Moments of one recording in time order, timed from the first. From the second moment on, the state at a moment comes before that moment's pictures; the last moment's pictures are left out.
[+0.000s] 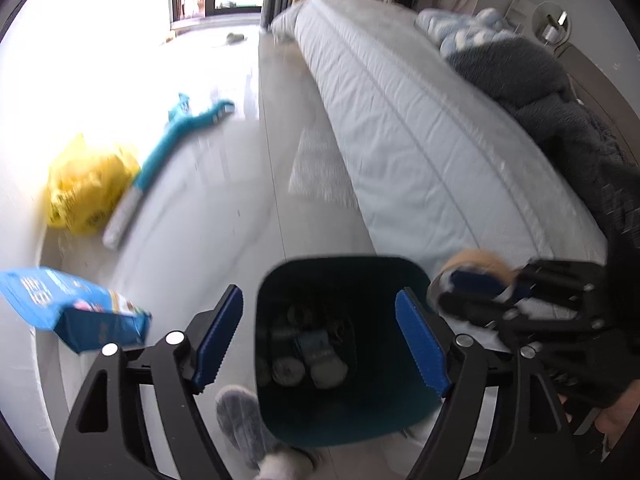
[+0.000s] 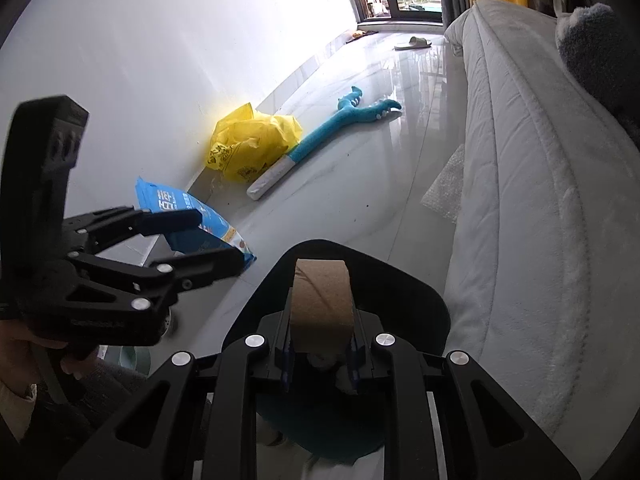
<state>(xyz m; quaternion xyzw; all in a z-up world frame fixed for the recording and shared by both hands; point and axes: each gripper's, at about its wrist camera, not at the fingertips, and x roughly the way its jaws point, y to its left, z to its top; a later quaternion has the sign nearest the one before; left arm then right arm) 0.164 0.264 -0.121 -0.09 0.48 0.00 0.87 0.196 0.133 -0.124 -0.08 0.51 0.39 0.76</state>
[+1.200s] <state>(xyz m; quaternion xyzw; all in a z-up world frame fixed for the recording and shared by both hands) 0.140 0.205 0.000 -0.04 0.22 0.02 0.97 0.164 0.084 -0.086 -0.09 0.47 0.37 0.80</state>
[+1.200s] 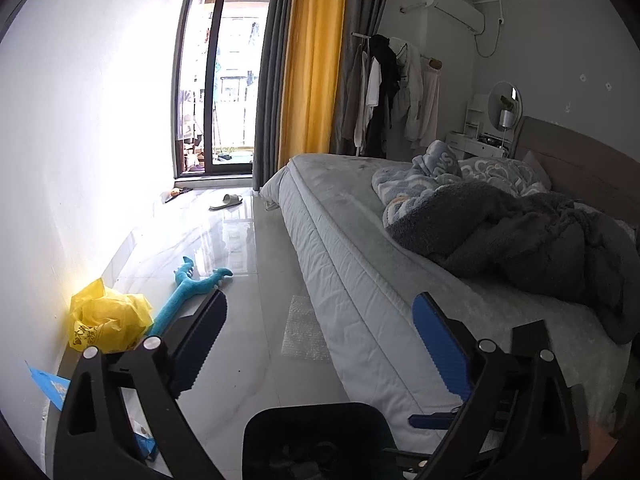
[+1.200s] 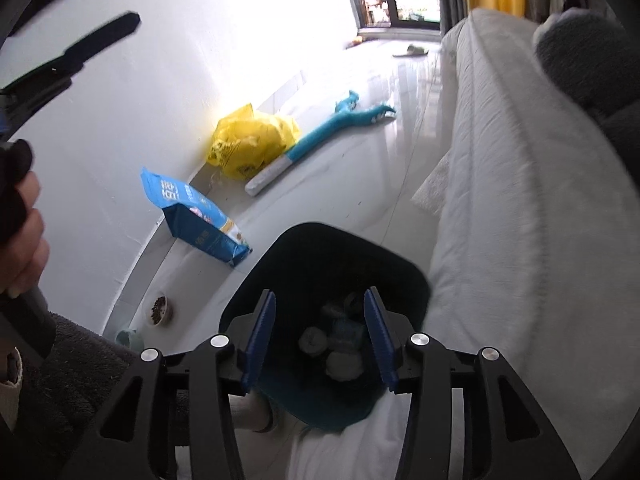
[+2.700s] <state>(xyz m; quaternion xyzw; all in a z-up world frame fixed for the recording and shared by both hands) -0.009 0.050 -0.004 0.02 0.22 -0.04 0.98 -0.039 -0.250 0.059 0.02 0.21 0.12 0.97</state>
